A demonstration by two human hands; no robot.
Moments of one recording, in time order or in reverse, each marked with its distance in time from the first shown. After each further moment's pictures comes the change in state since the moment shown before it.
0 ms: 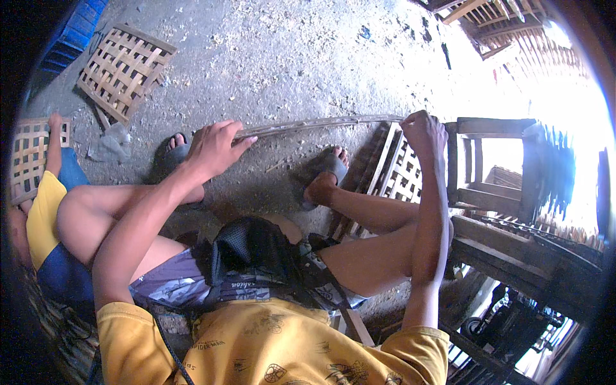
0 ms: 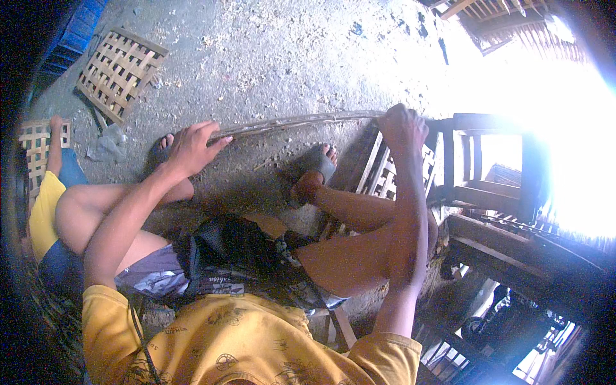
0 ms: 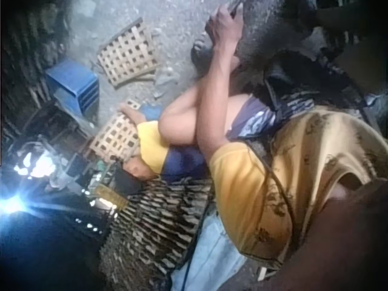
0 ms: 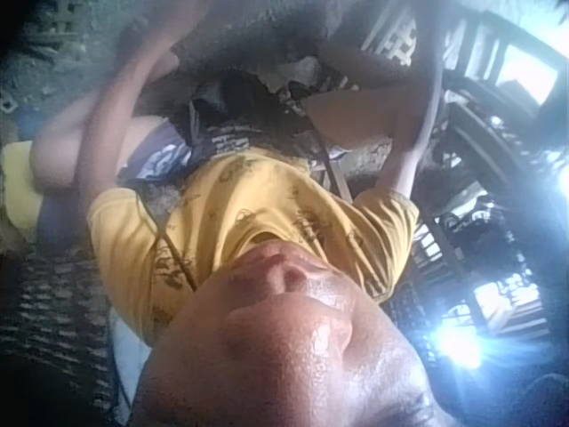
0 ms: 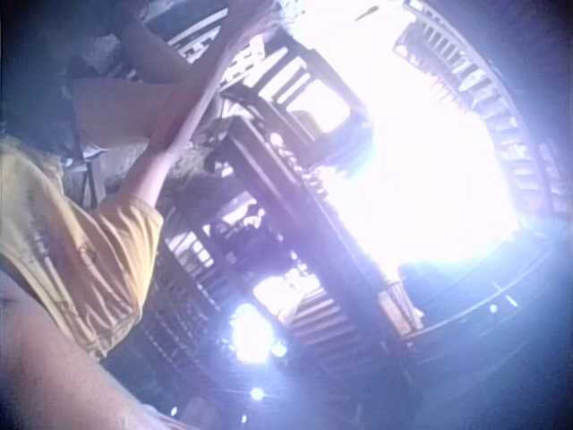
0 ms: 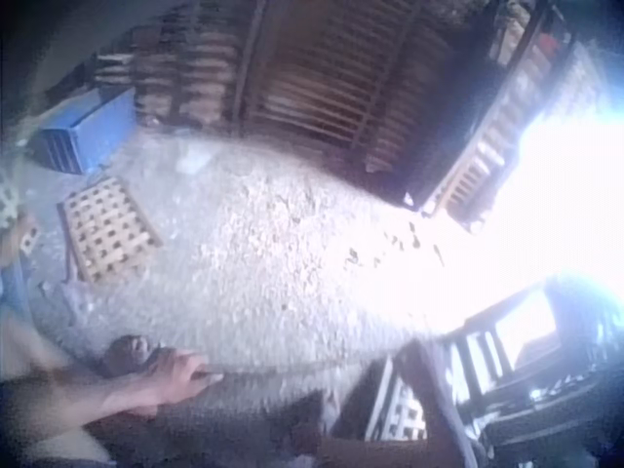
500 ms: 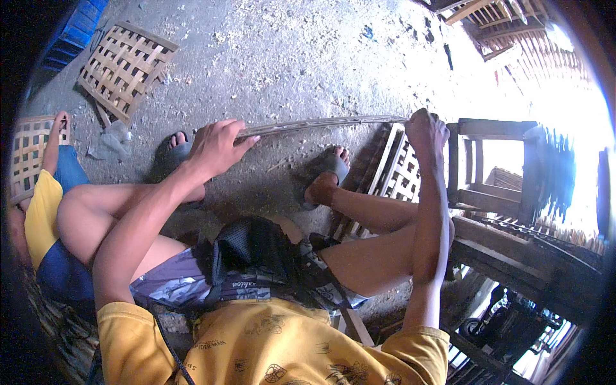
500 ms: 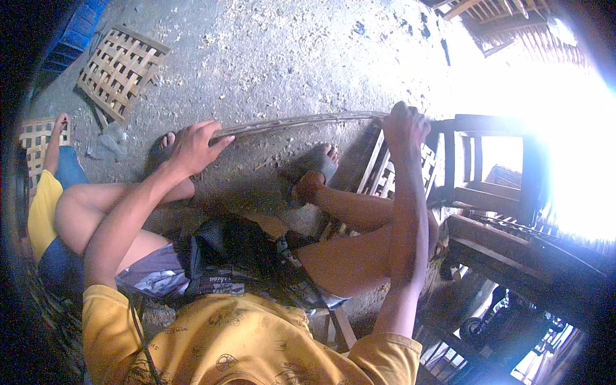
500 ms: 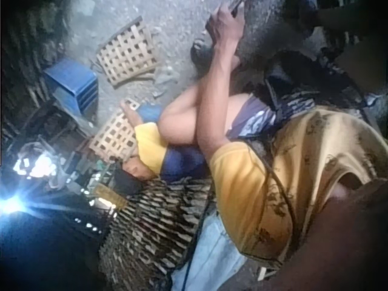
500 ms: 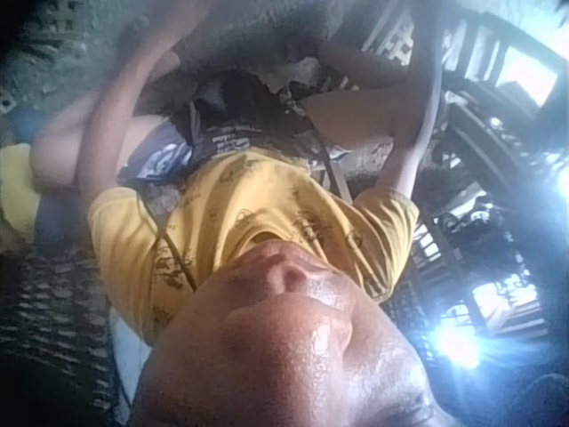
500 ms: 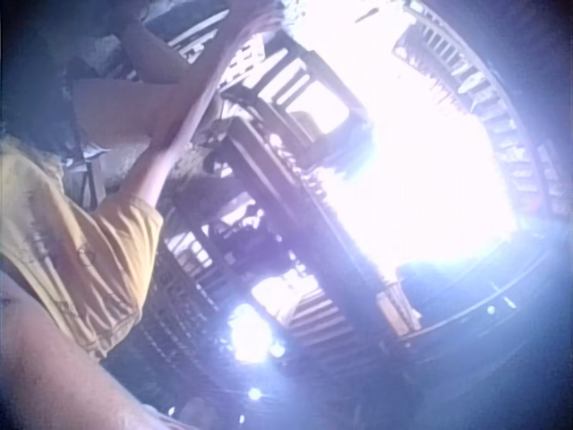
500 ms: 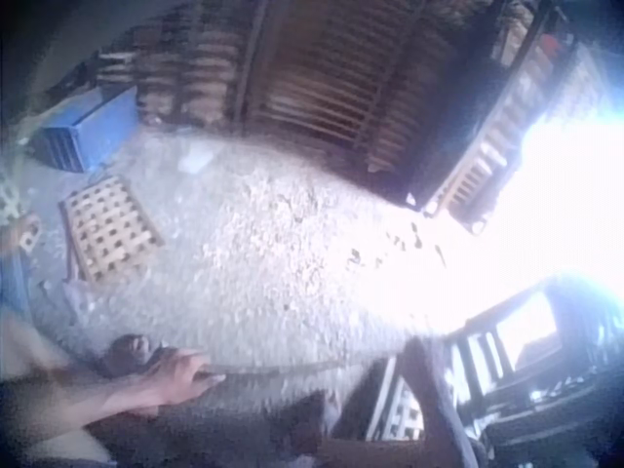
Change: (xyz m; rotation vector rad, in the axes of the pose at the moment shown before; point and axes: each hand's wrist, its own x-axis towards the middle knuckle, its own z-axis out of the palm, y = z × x) left_hand 0.000 -0.002 0.002 0.003 0.009 0.022; right_hand 0.011 0.004 0.023 -0.084 0.176 -0.054
